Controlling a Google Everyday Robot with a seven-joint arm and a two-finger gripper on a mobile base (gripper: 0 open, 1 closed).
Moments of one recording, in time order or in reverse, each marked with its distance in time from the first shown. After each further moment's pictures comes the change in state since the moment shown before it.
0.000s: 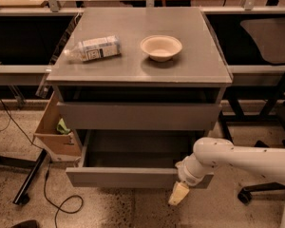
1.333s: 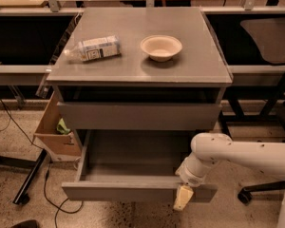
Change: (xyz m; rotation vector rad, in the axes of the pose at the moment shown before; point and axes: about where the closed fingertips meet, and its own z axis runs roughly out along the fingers) arm 0.010 0.024 -0.018 -0.093 0.103 -0.065
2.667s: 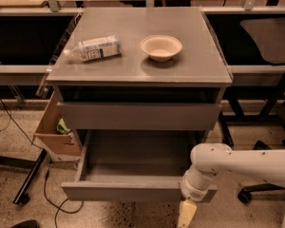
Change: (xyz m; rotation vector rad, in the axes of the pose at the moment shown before) arm 0.021 0.049 0.015 -0.085 0.055 0.028
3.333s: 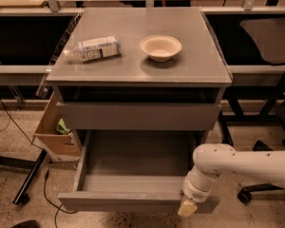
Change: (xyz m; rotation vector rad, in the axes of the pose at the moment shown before) arm 0.003 0.012 -0.003 -0.009 0.008 0.012
